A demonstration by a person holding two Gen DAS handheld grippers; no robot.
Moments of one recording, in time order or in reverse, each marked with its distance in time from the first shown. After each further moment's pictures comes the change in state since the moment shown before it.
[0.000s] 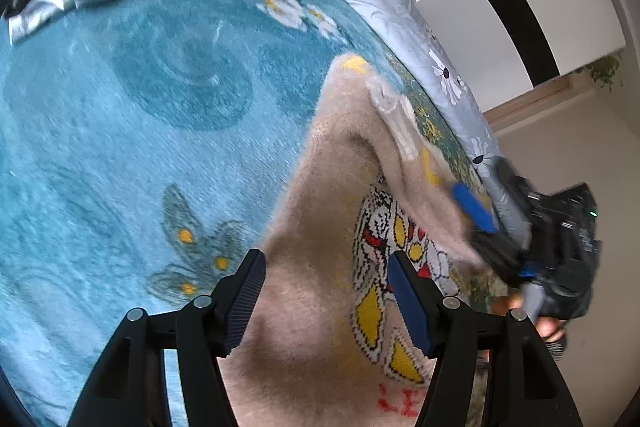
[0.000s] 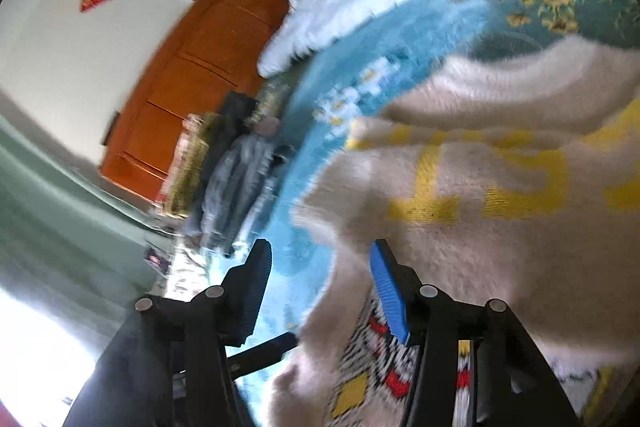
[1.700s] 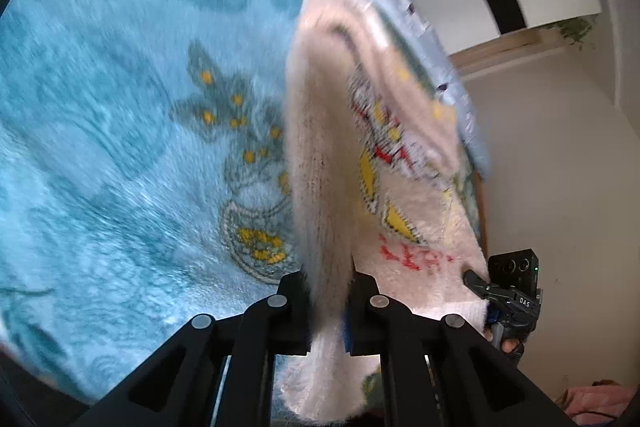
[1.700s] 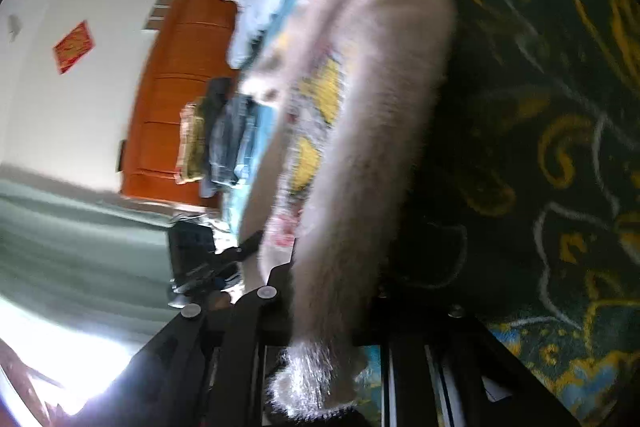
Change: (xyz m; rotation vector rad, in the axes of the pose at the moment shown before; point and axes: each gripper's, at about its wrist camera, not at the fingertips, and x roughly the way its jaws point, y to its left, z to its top) left arm -0.041 0.013 -0.084 0.058 0.184 -0.183; right arm -0.144 -0.072 -0.165 0.294 0.067 0.064
